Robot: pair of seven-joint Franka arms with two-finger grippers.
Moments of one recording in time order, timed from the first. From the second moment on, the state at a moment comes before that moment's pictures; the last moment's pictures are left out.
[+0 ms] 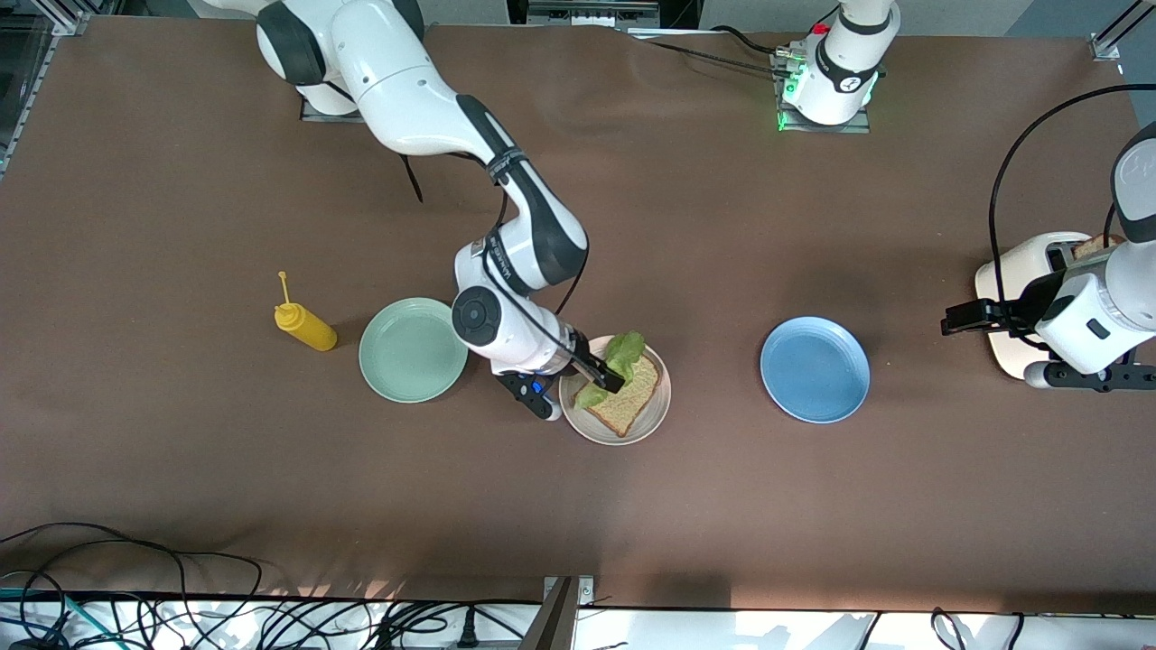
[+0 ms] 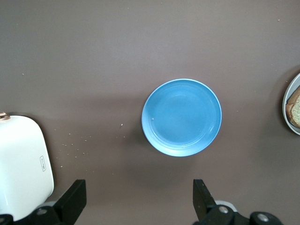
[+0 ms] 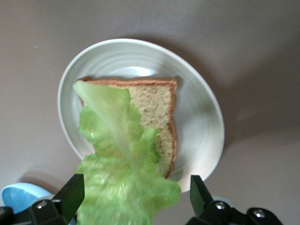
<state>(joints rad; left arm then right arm) 0.32 0.36 -0.35 -1.44 0.05 1.65 -0.03 0.80 1.08 -0.29 -0.92 0.78 2.15 1.00</state>
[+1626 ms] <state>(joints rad) 0.38 0.35 -0.32 -1.41 0.06 1.65 -0.01 0.48 0.55 -0.17 -1.52 0.38 1.95 0.04</state>
